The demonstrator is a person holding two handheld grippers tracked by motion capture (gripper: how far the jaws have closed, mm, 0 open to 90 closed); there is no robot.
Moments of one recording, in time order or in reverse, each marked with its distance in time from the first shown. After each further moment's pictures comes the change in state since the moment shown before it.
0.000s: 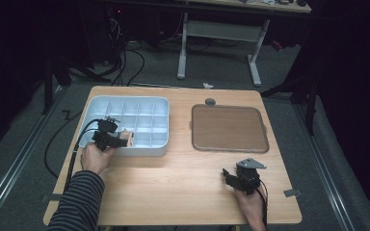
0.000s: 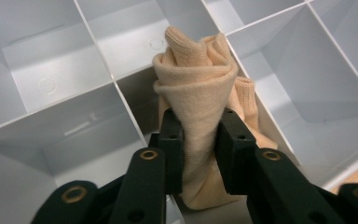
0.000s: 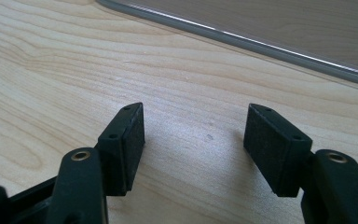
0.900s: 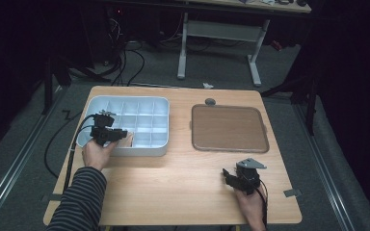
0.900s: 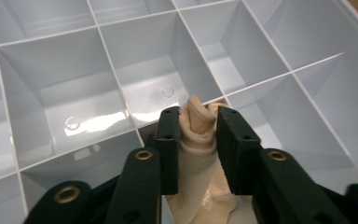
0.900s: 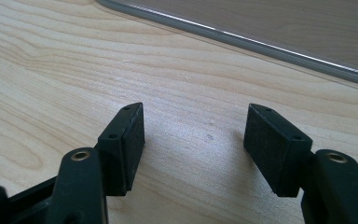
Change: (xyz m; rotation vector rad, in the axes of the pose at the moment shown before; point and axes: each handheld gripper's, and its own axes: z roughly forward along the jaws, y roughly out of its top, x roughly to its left) left arm 0.002 0.010 -0.012 -0.140 0.033 -0.058; right arm 0.000 0.000 0.000 0.000 0.000 0.000
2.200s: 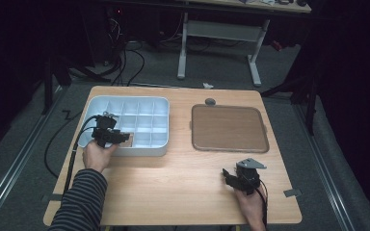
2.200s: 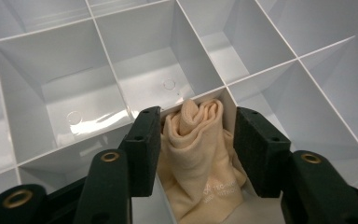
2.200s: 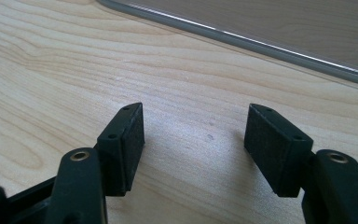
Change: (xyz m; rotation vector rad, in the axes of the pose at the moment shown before) left arm -0.005 -0.002 0.000 0.016 0.025 0.034; right arm 0.000 0.000 0.000 0.001 0.001 0.000
